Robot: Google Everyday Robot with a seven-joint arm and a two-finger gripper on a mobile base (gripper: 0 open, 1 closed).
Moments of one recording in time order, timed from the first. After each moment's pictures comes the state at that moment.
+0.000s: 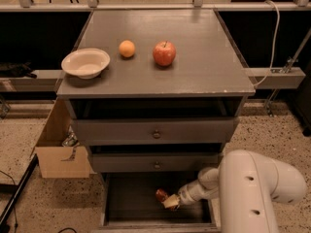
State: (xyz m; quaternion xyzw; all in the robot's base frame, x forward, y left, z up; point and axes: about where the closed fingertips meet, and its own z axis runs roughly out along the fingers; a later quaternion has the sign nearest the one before) arm 0.502 -0.085 0.184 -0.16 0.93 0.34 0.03
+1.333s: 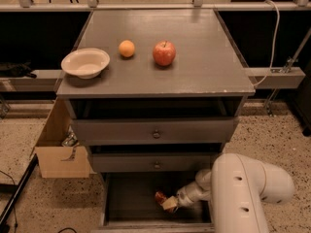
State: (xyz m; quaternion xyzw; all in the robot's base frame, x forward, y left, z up) arm 0.503 -0.077 0.153 -0.16 0.93 0.34 0.01
